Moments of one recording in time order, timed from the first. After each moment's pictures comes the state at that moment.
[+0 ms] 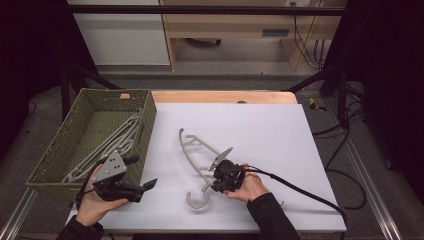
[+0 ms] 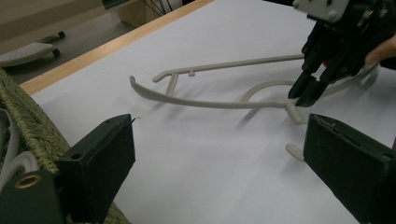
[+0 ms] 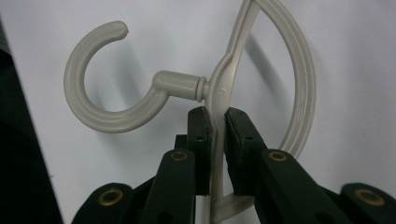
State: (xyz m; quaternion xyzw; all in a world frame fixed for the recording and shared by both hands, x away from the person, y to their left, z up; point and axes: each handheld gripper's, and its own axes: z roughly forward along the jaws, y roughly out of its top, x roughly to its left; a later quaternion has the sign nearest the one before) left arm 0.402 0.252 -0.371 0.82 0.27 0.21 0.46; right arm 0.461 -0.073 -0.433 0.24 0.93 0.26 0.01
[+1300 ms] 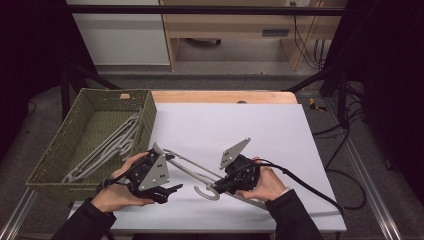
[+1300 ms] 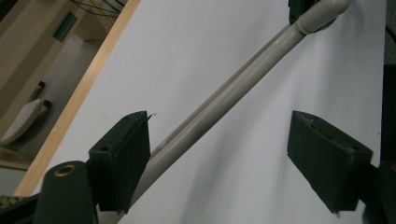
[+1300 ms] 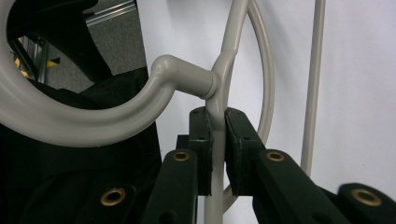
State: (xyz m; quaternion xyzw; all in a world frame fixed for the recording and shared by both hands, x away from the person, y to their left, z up) left arm 0.403 0.166 -0.340 0.91 0.05 0.25 0.33; right arm 0.435 -0.097 -0.356 0.14 0.93 0.33 -0.03
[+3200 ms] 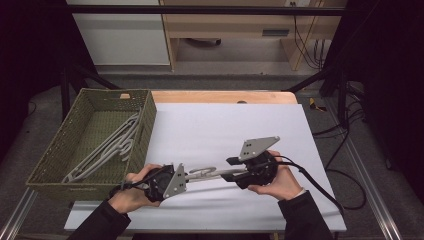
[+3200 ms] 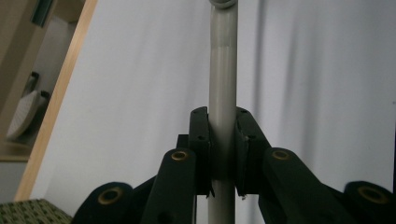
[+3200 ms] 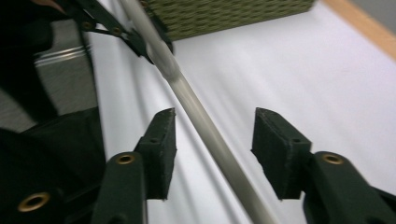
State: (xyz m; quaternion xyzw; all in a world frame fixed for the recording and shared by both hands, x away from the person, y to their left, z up) left arm 0.404 0.141 -0.359 0.93 0.04 0.25 0.26; right arm 0.430 -0.135 -0.336 0.17 0.88 0.42 0.10
